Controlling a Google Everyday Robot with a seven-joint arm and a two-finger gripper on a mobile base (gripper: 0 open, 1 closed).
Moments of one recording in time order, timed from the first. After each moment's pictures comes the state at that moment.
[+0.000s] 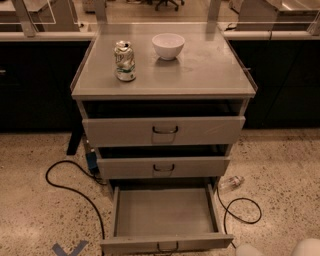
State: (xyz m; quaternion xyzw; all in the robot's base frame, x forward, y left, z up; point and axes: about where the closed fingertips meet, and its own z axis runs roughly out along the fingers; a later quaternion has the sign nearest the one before) arm 0.280 -0.163 0.132 -0.39 0.81 0.44 0.06
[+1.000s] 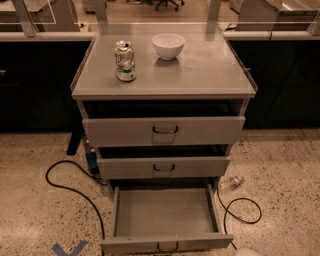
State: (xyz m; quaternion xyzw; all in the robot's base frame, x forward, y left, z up) arm 0.299 -0.137 0.187 -0.43 0.81 0.36 0.16
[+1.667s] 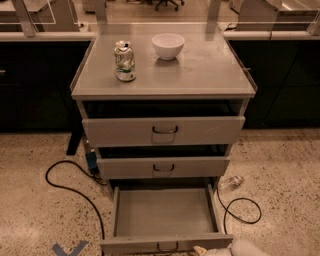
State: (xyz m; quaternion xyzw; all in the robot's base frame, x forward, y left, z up) arm 0.352 -0.134 0.173 -0.43 0.80 0.36 0.21
